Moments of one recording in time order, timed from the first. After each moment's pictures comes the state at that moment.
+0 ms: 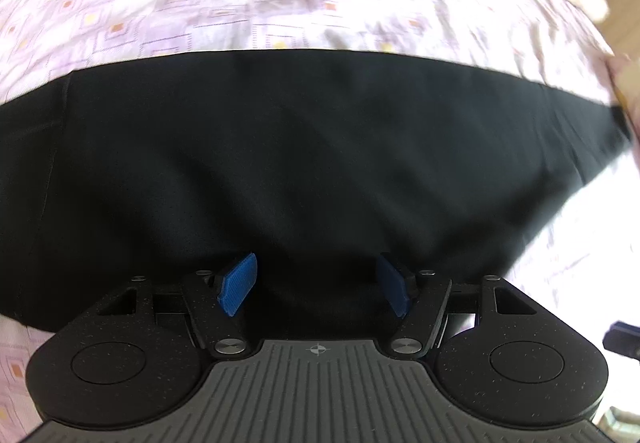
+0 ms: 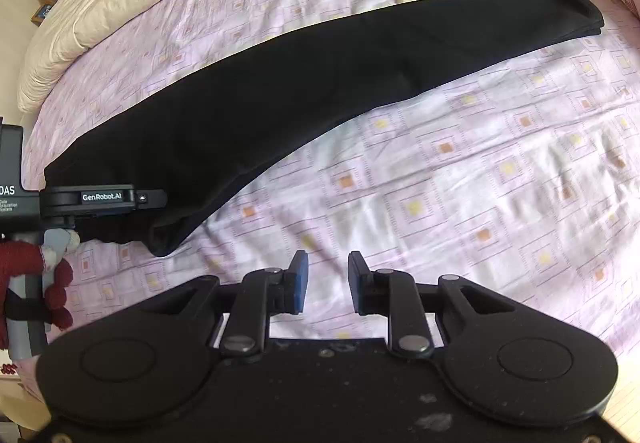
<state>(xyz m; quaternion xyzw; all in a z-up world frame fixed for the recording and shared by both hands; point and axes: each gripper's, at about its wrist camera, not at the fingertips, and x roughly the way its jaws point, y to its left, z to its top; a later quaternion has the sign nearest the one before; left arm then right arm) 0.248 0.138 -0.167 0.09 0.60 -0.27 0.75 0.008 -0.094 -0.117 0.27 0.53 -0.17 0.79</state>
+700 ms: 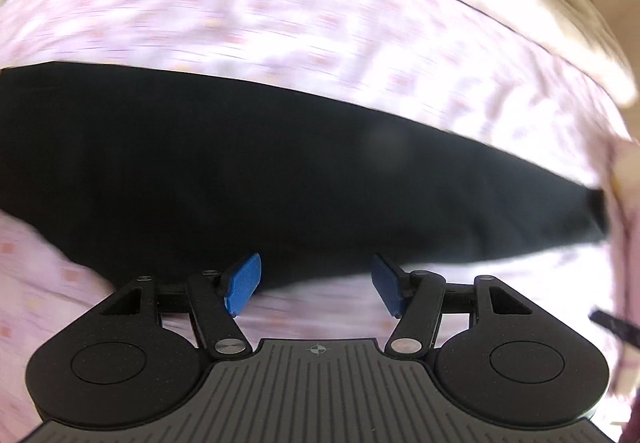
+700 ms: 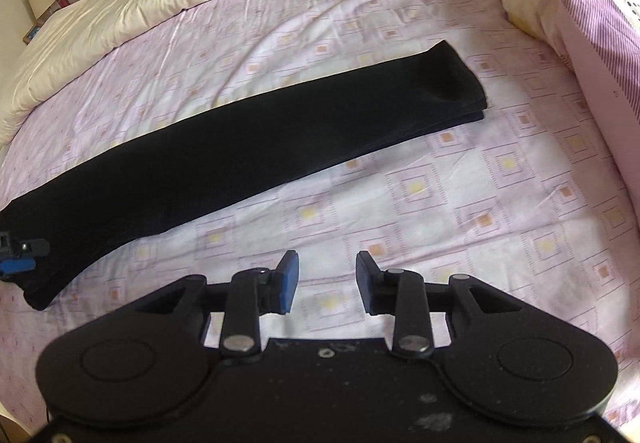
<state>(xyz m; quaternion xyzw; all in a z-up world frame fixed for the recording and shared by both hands) 0.151 0.006 -0.108 0.02 0.58 -0.19 0.79 -0.027 -0.347 -0.132 0.23 0.50 -0.18 0.82</state>
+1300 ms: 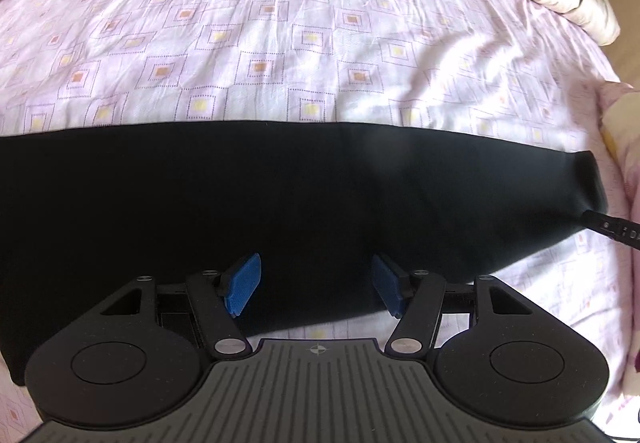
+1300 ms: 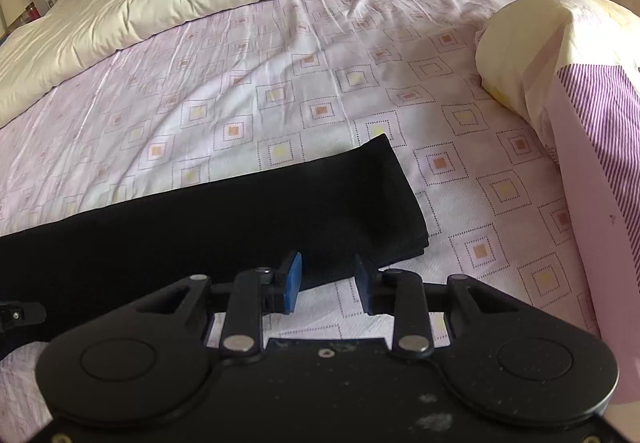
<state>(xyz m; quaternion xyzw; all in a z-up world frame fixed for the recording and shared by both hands) 0.158 -0.106 -0.140 0.08 0.59 -0.22 0.77 0.047 -0.440 -0.164 0.20 0.50 -0.22 0.81</state>
